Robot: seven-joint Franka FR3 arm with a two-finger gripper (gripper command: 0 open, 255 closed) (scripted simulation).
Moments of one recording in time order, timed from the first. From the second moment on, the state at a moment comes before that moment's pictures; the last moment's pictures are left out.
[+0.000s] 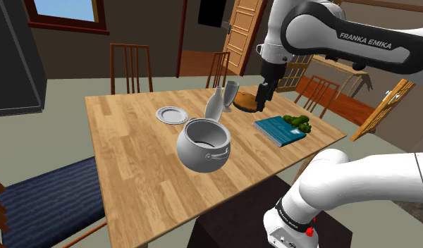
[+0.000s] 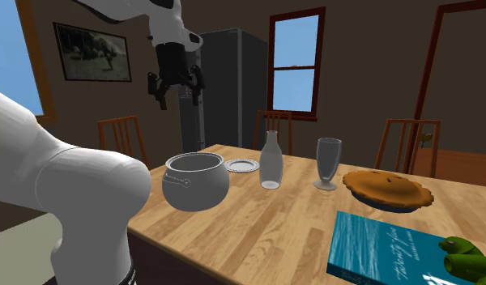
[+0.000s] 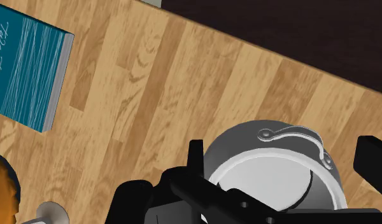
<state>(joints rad) -0.02 -0.78 0.06 -2.35 -0.12 1.47 -0.17</state>
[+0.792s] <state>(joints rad) -0.06 -0.42 -0.06 -2.17 -0.14 1.66 -0.27</state>
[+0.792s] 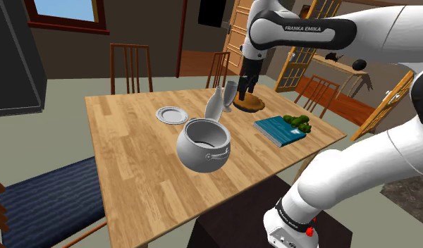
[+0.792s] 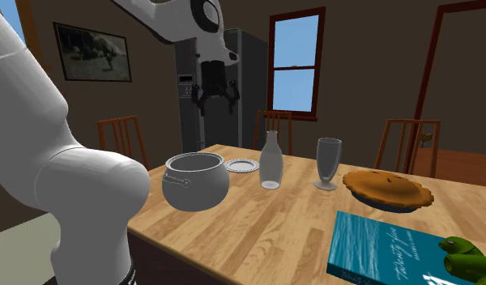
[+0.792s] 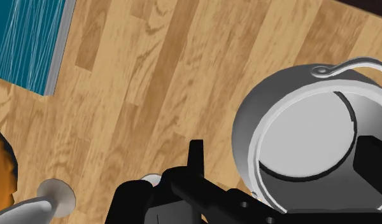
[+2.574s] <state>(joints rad) -0.22 0.60 -0.17 -1.14 0.06 1.62 -0.52</state>
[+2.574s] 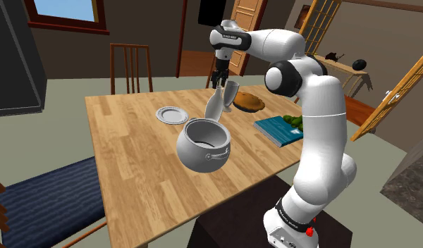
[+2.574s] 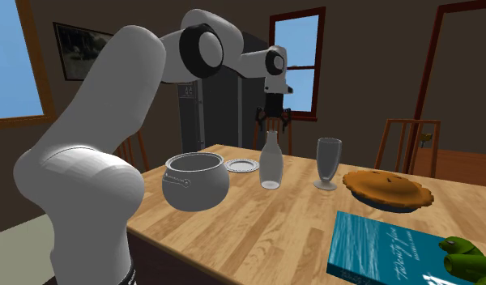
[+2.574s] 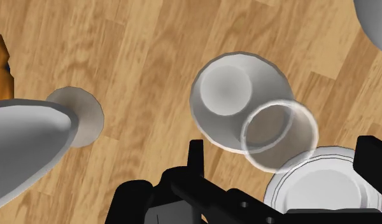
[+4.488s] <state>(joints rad) -0.22 0.59 -0.17 -1.12 0.06 1.59 -0.52</state>
